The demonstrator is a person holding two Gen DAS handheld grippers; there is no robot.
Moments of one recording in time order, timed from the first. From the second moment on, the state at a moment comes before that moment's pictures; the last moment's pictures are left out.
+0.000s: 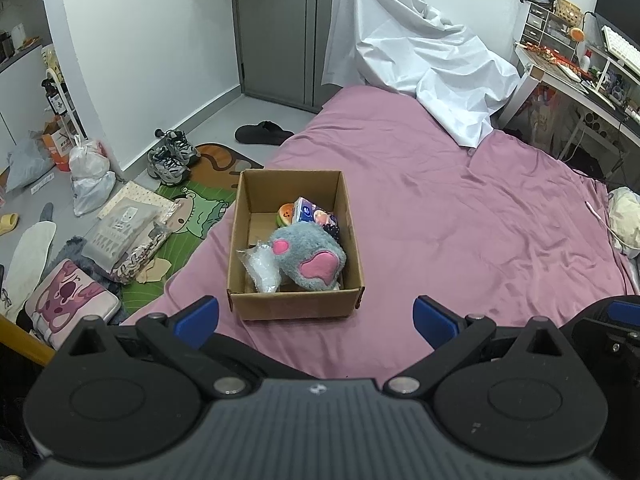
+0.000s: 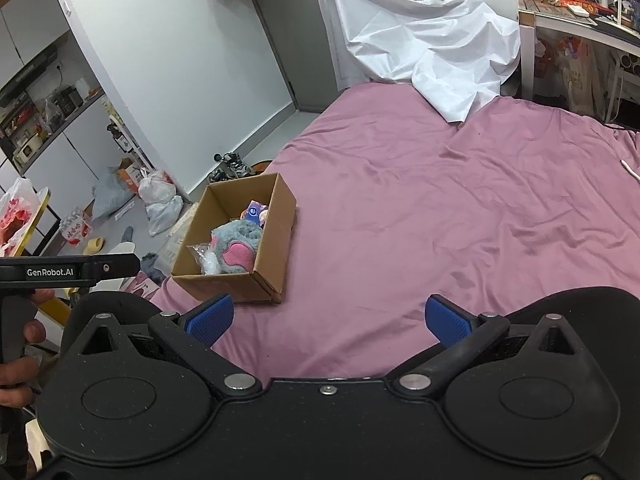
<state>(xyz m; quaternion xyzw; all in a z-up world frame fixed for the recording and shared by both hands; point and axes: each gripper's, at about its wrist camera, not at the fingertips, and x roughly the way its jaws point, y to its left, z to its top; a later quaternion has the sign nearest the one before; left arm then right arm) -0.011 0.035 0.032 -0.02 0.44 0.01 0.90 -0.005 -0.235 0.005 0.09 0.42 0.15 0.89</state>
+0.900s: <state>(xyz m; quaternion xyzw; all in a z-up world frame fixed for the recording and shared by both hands) -0.012 0.033 0.037 -0.02 0.44 0.01 0.90 -0.007 -0.227 0.013 0.07 0.41 0.16 0.89</state>
